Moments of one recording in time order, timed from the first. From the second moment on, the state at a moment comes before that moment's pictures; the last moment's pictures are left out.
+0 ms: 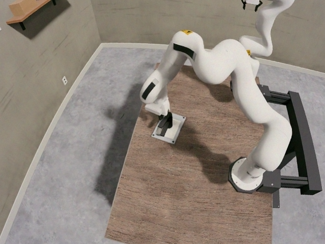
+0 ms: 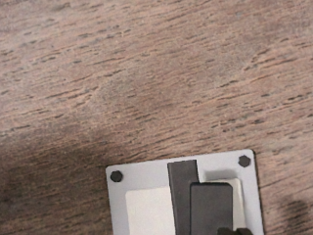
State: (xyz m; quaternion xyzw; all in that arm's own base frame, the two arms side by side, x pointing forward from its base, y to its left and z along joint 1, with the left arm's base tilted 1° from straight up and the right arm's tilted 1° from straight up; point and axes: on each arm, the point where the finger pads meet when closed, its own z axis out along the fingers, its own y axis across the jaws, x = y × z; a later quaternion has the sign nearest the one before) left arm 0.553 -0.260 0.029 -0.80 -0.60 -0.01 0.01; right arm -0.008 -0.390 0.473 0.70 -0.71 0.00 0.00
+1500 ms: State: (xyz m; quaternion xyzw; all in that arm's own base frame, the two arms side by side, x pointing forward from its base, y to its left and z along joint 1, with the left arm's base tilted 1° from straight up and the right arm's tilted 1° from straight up) left arm 0.553 -0.260 0.029 -0.80 -0.60 -0.01 0.01; right arm -0.008 -0.390 0.473 0.70 -0.71 0.00 0.00
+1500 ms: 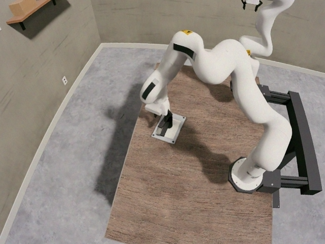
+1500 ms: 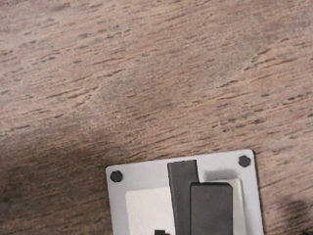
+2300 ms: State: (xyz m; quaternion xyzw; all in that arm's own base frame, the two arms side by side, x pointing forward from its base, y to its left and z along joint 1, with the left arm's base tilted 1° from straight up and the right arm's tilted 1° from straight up) left arm 0.552 -0.260 0.012 -0.80 -0.60 -0.01 0.01; right arm -0.008 -0.390 0.473 0.70 -0.71 0.00 0.00
